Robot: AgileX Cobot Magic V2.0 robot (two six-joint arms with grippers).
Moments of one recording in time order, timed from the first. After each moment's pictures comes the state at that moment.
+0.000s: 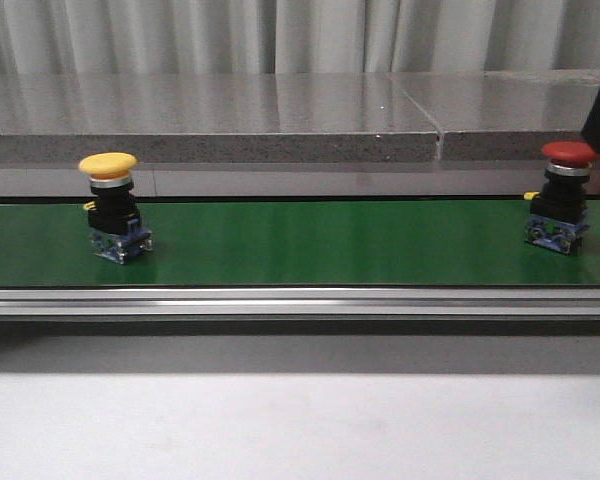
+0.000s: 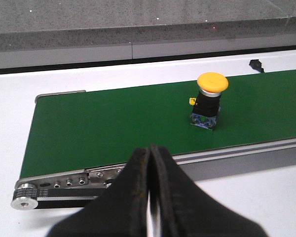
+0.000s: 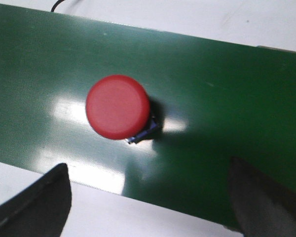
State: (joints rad) left arm -0.02 0.31 -0.41 -0.38 0.58 0.36; right arm 0.02 1.35 -1.00 0.27 0.78 -0.25
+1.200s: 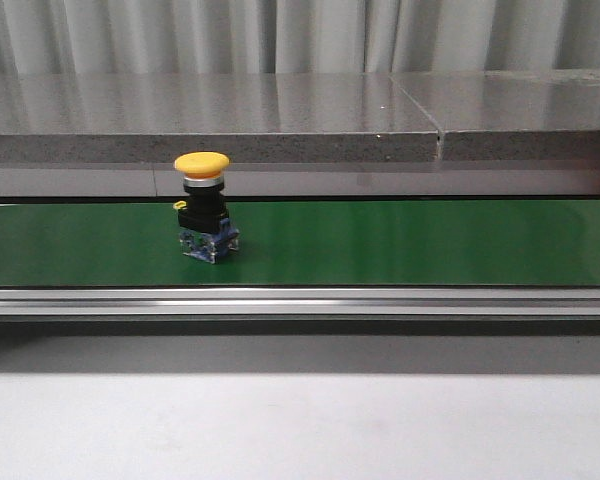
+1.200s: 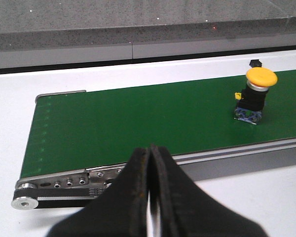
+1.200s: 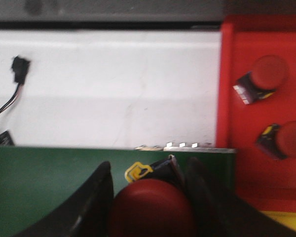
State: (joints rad) left arm -0.02 0.31 -0.41 -0.38 0.58 0.36; right arm -0.25 1.60 -1.52 0.27 0.97 -0.25
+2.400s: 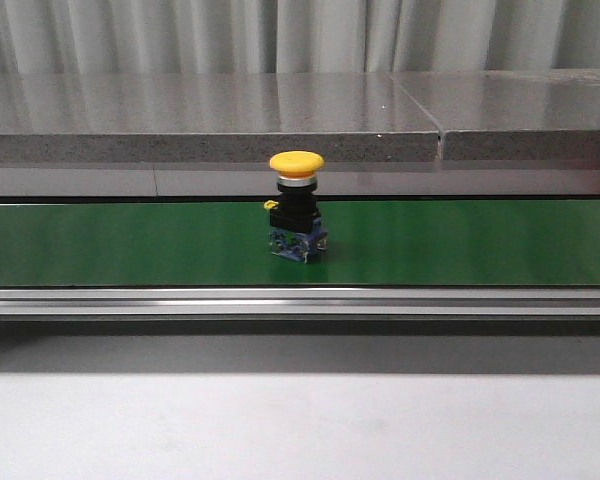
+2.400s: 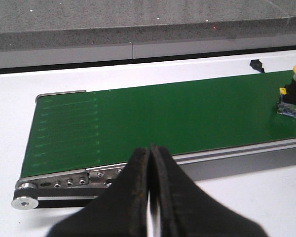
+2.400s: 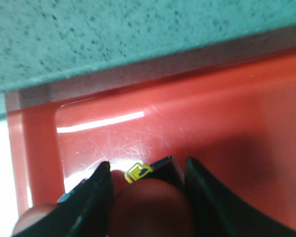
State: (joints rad) left arm -0.02 0.31 -0.41 -0.38 0.58 0.36; right arm -0.48 2.34 -2.16 0.27 0.94 -0.25
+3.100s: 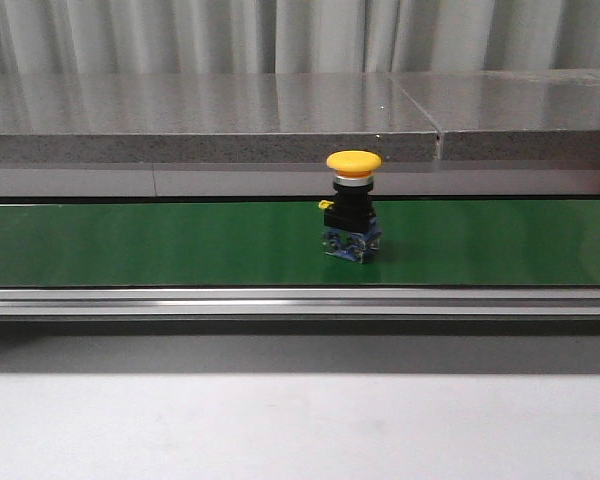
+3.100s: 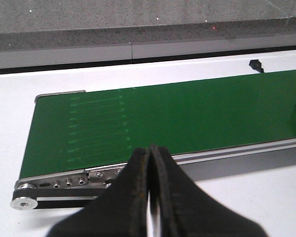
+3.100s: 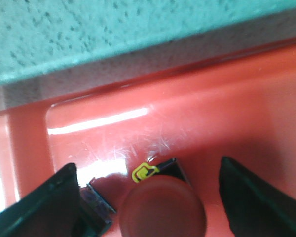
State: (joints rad) left arm -0.02 0.31 -0.41 -0.38 0.58 0.36; right arm -0.48 2.36 -2.16 0.29 0.93 -0.25
